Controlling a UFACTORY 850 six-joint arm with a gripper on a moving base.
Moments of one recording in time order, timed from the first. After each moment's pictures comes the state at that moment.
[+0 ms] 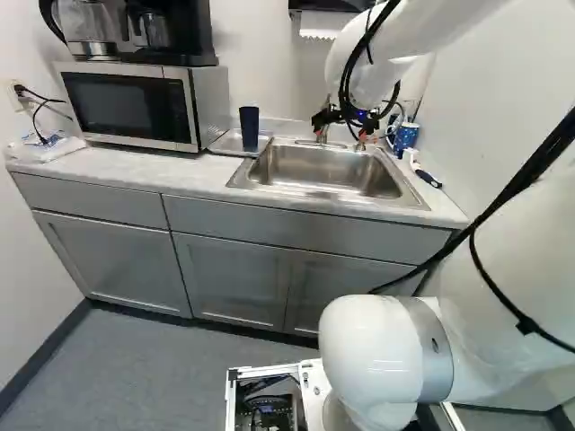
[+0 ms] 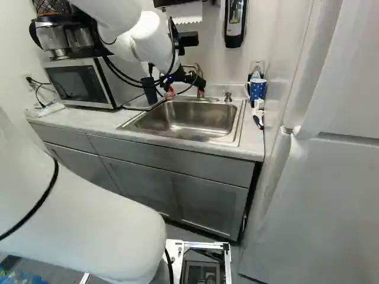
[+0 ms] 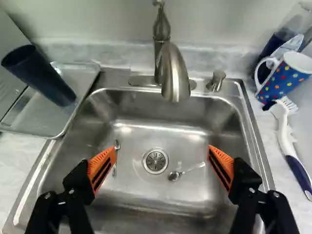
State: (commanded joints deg) arm -7.9 13.7 -49.6 -1.9 -16.4 1.9
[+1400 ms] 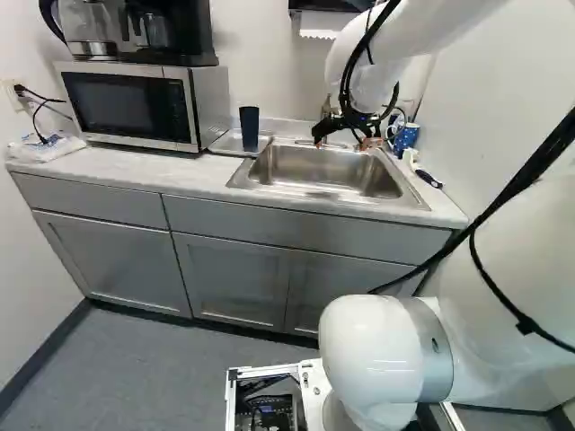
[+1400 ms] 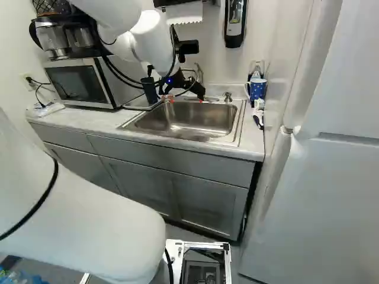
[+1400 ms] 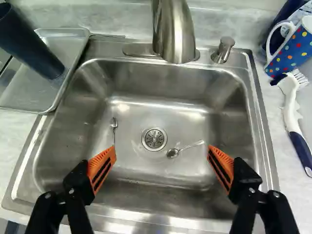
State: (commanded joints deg) arm -7.9 13.7 -49.6 -2.3 -22.5 1.9
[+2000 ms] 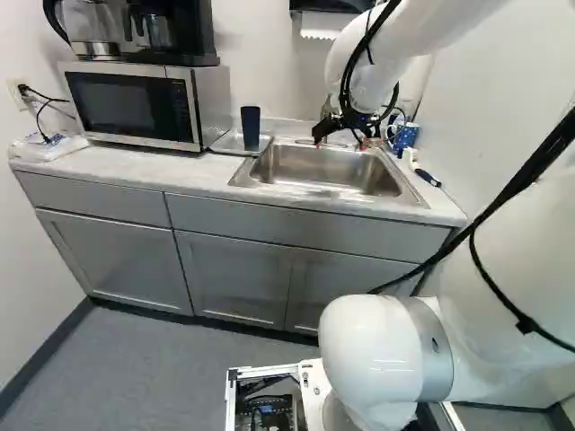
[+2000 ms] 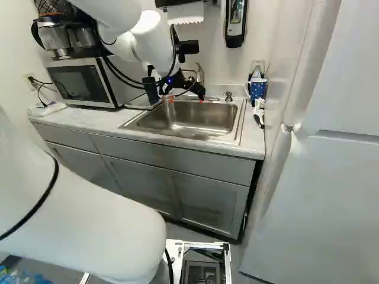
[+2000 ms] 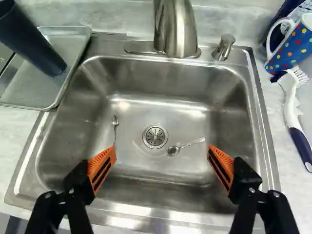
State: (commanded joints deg) arm -7.9 13.7 -49.6 -2.3 -22.5 1.9
